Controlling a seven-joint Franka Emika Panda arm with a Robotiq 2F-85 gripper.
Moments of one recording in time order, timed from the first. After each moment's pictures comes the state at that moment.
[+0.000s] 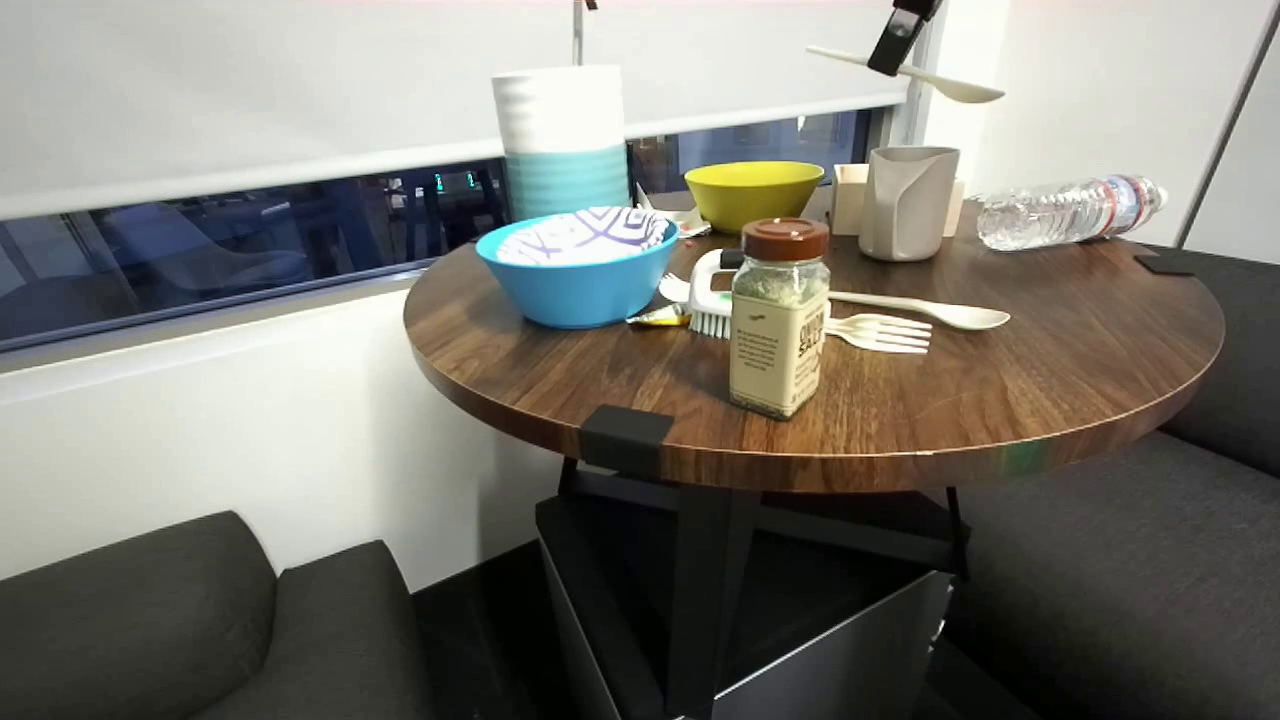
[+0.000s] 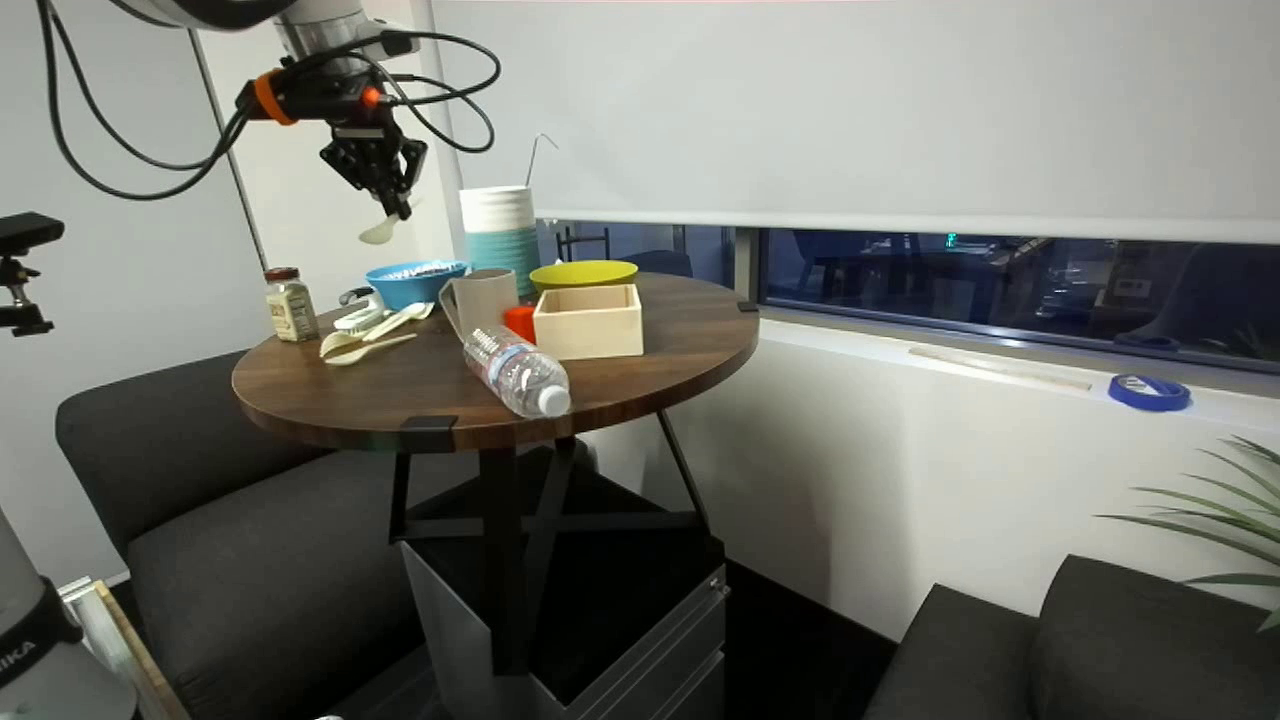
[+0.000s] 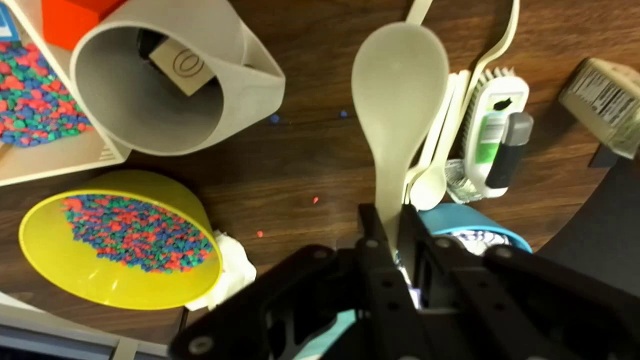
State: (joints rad) arm 0.16 -0.53 -0.07 -2.38 0.15 2.19 -0.45
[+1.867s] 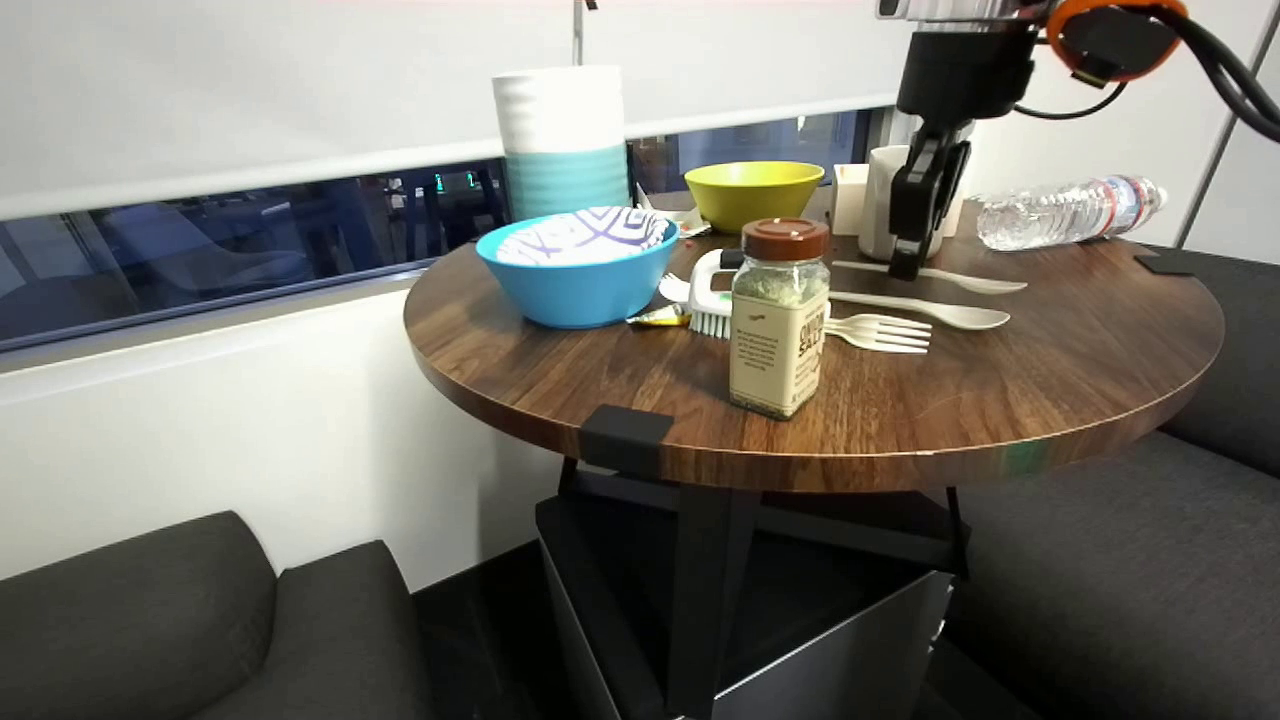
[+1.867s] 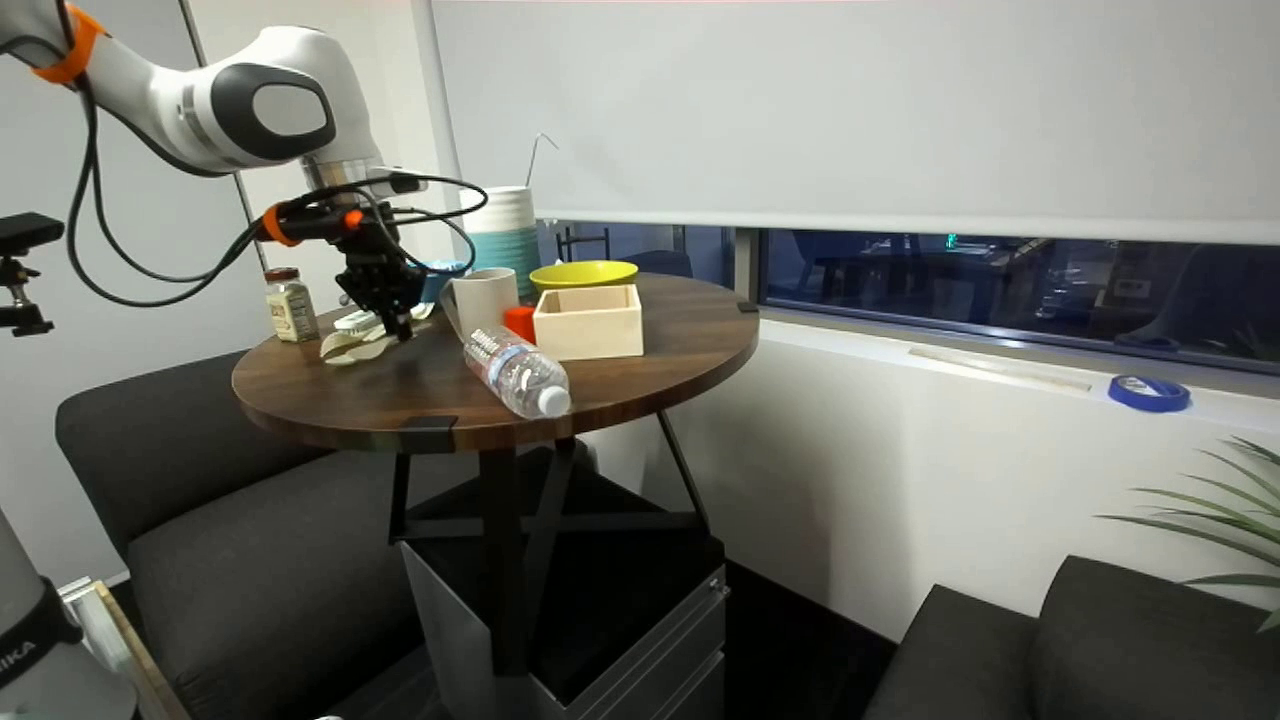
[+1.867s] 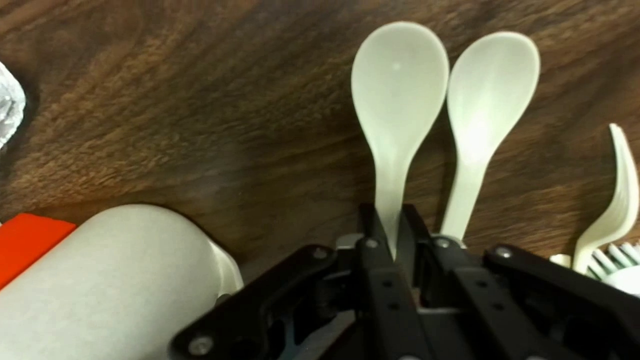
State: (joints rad) arm 0.10 -0.37 0.06 -2.54 -0.04 2.29 -0.11
